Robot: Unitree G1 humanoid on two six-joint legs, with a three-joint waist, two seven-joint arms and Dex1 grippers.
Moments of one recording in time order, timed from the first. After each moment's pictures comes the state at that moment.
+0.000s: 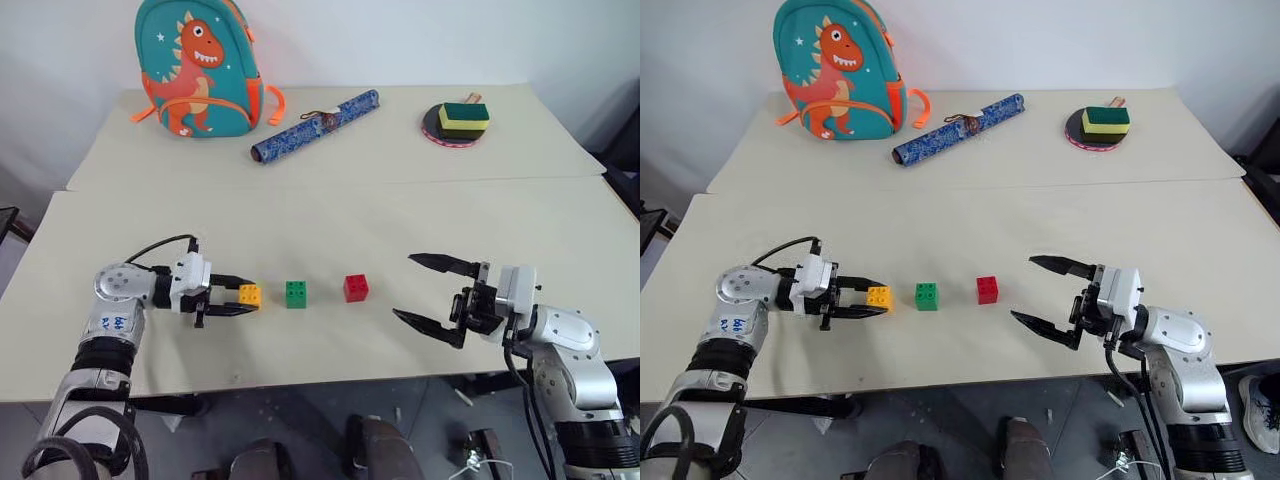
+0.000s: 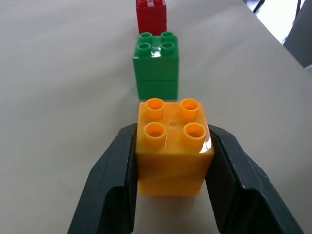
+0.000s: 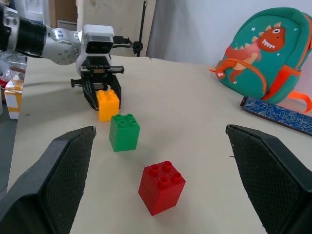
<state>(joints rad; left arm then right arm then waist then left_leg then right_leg) -0.61 0.63 0.00 0.73 -0.28 -0.39 -1.50 -0.14 -0.56 -0.12 -0.15 0.53 -0.11 1.17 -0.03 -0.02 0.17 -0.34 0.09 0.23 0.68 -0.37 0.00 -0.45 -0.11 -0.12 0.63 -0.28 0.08</state>
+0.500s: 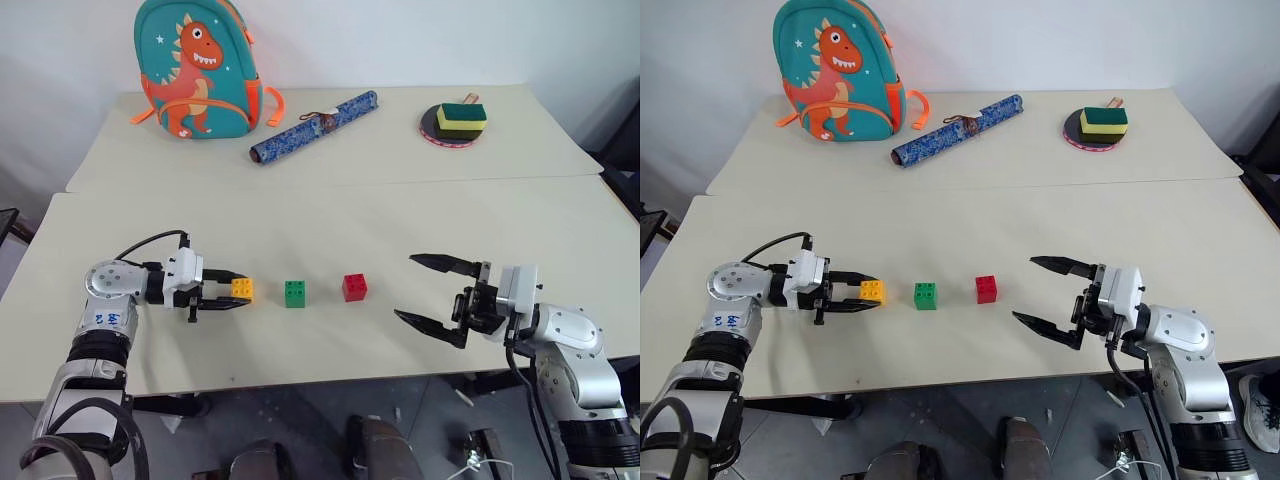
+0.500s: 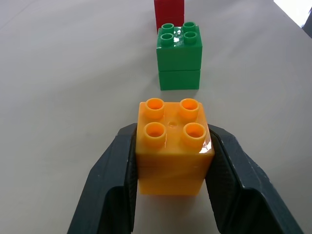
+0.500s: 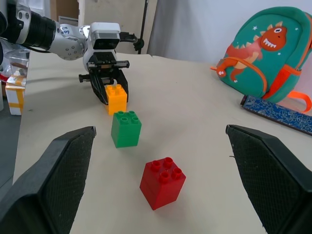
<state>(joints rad) -0.64 0.66 -0.01 0.81 -0.28 -0.43 -1.50 -0.17 -0.58 -0.11 -0.13 0.53 -0.10 1.19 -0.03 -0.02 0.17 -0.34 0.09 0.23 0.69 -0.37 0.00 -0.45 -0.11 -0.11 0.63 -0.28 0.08</state>
